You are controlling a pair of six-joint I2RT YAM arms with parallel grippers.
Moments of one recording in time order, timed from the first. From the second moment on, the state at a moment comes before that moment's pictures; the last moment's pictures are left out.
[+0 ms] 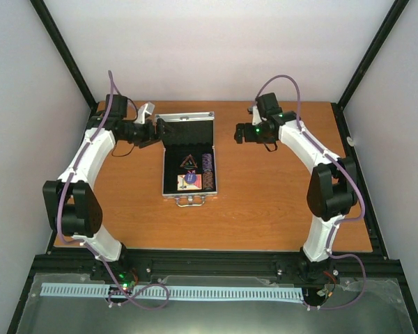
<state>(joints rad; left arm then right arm) -0.06 1.63 1.45 -0.78 0.76 -0.24 0.31 1.88 1.61 -0.72 -0.18 0.22</state>
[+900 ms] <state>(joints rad) -0.06 1.43 1.55 -0.80 0.71 -0.29 0.39 2.09 2.11 -0.74 -0.55 0.32</state>
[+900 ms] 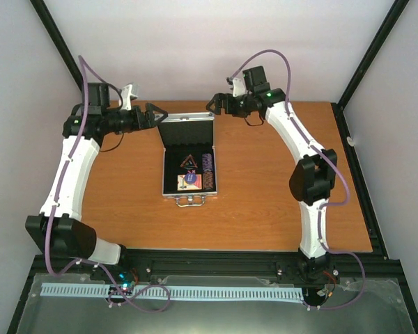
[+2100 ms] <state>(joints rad) -0.06 1.50 1.64 -0.82 0.64 -0.30 0.43 1.89 1.65 -0.73 -0.48 0.29</state>
